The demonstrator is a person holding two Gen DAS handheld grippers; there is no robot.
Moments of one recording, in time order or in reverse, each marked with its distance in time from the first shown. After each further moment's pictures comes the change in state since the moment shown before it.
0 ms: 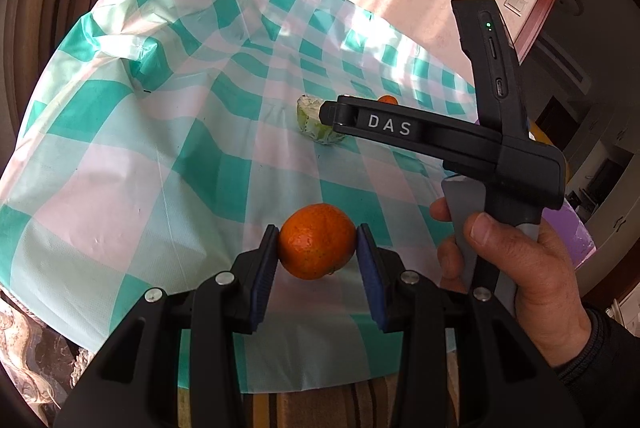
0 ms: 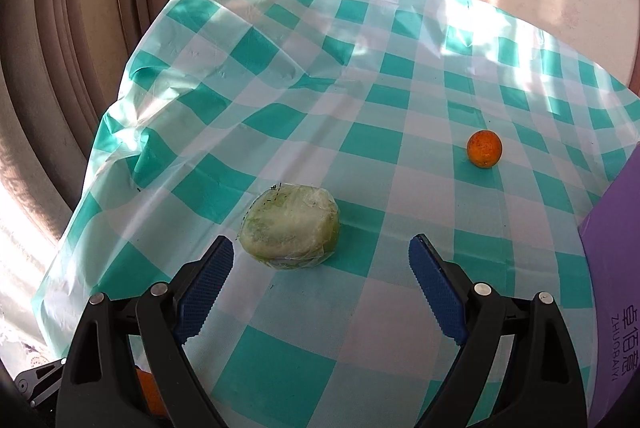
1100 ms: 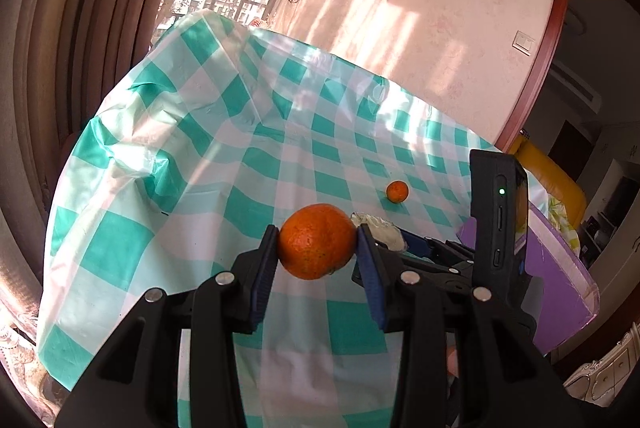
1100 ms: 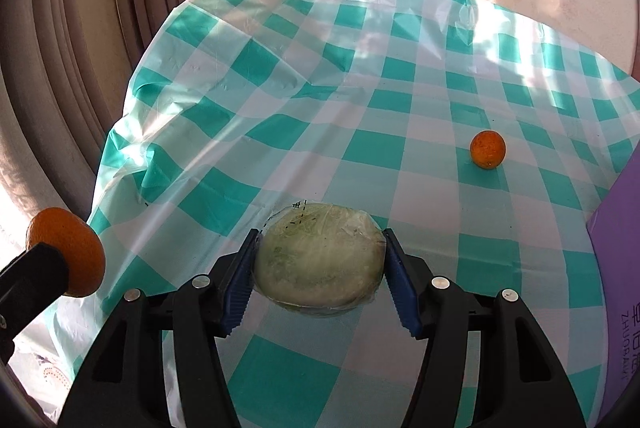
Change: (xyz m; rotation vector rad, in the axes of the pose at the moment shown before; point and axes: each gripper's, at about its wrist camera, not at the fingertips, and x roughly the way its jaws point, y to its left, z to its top) left arm -0.029 -0.020 0.074 0.022 -0.173 0.084; right arm -0.020 -0.016 -0.001 0.070 -0.047 0.057
